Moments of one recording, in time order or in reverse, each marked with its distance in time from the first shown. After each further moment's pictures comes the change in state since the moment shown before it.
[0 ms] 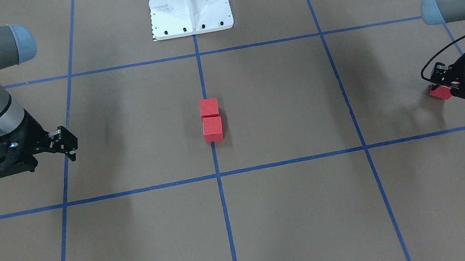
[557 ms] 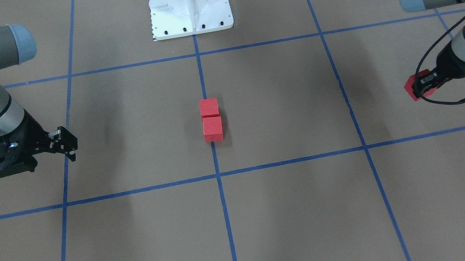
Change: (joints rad) left arm 0.061 -0.140 -0.227 0.222 0.004 -0.983; right arm 0.001 0.000 -0.002 0.000 -0.002 0.004
